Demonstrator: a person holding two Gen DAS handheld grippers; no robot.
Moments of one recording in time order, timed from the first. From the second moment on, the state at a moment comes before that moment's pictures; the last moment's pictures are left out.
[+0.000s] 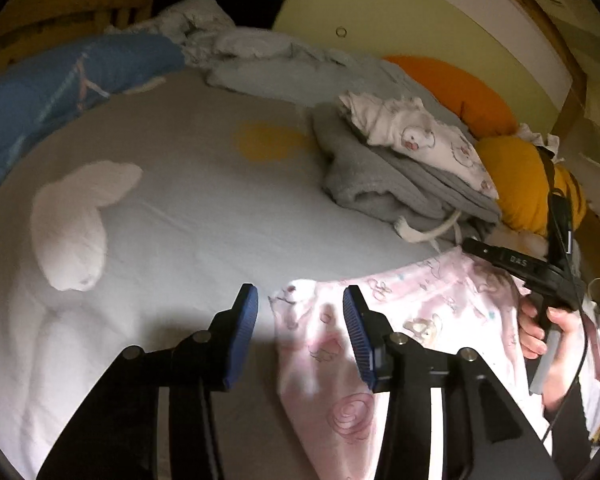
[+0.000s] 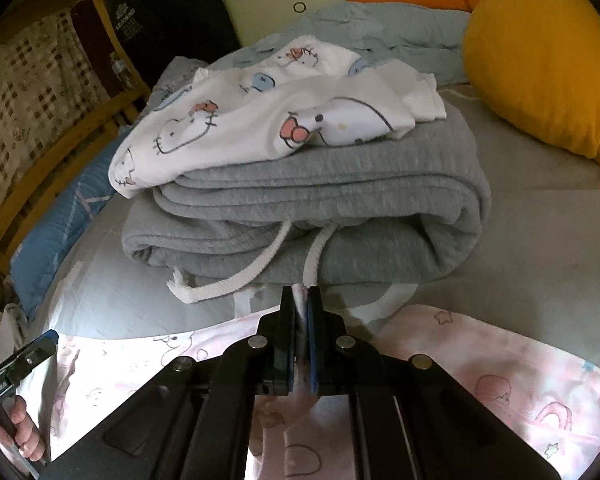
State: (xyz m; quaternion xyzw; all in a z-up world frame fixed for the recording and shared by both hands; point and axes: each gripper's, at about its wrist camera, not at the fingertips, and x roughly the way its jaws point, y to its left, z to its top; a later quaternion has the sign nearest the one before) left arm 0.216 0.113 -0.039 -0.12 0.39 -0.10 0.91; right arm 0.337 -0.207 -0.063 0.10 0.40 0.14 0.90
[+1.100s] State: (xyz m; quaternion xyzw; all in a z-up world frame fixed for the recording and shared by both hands) left arm 0.174 0.079 0.005 0.02 0.29 -0.02 0.96; right arm 0.244 -0.250 0.039 0.07 0.27 0.05 0.96
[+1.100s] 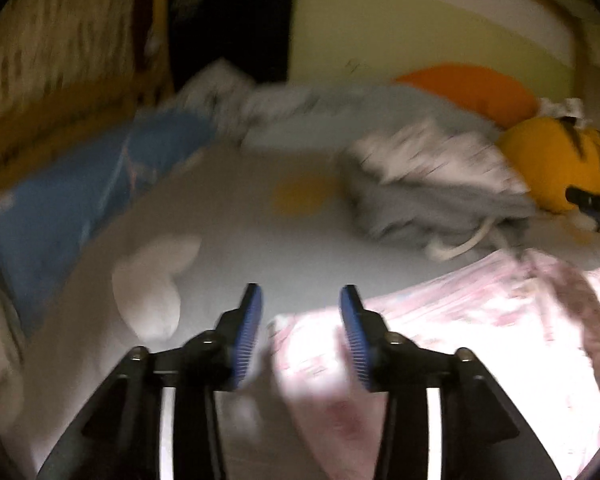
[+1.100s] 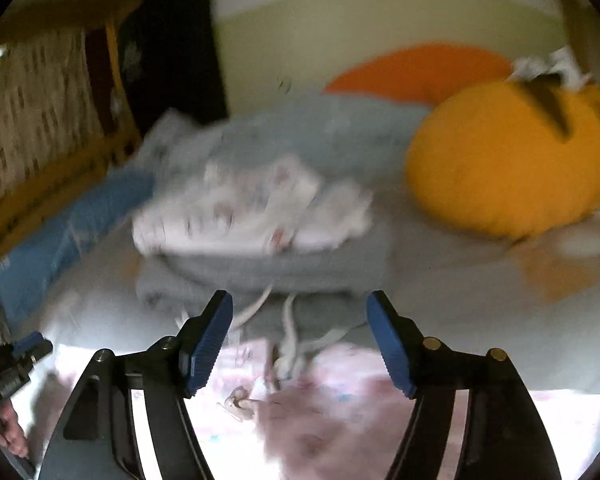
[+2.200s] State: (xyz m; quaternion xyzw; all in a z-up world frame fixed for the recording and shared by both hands) left arm 0.278 -0.147 -0.033 -0.08 0.39 -0.19 0.90; right arm 0.167 -0.514 -0.071 0.39 0.39 0.00 0.83
